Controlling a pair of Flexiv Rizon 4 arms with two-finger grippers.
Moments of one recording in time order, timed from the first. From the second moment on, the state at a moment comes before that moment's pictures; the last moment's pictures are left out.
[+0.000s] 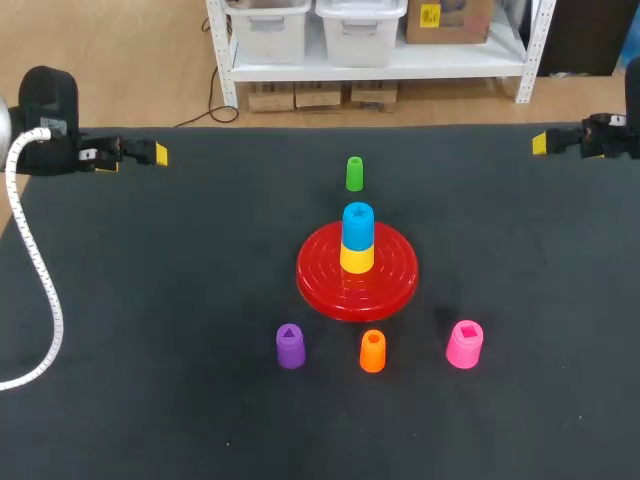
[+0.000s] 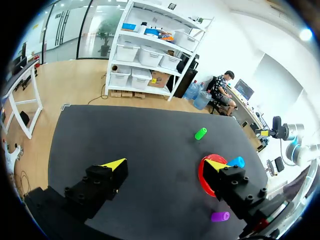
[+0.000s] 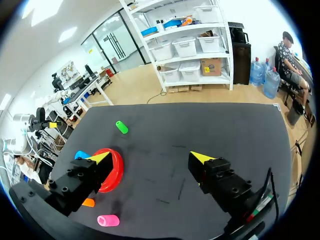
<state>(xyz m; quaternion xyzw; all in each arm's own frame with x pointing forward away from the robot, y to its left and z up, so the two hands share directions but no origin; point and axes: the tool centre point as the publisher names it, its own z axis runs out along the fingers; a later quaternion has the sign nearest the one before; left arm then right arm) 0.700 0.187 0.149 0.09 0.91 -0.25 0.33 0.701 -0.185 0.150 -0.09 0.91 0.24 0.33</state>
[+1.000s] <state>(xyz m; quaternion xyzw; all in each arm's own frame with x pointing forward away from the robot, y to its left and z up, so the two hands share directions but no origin) 0.740 0.141 0.178 0.24 0.86 -0.24 0.38 0.701 -0.185 0.150 -0.09 0.91 0.24 0.33</state>
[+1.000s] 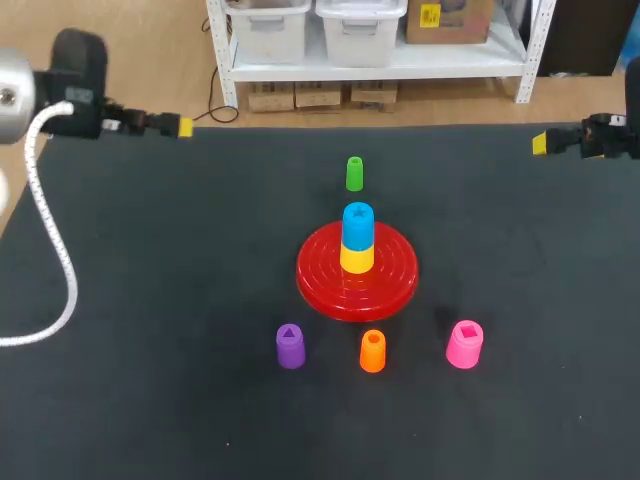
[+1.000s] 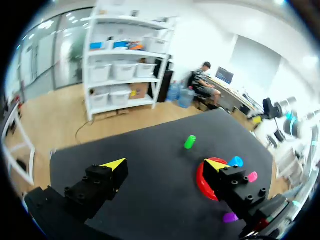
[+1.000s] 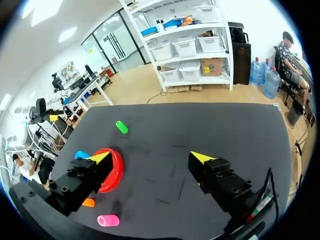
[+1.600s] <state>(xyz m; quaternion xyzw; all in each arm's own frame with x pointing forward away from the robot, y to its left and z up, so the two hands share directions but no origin) 0.660 0.065 0.182 0.51 0.74 -0.24 0.36 0.700 -0.185 0.150 -0.09 0.91 0.24 0.33</state>
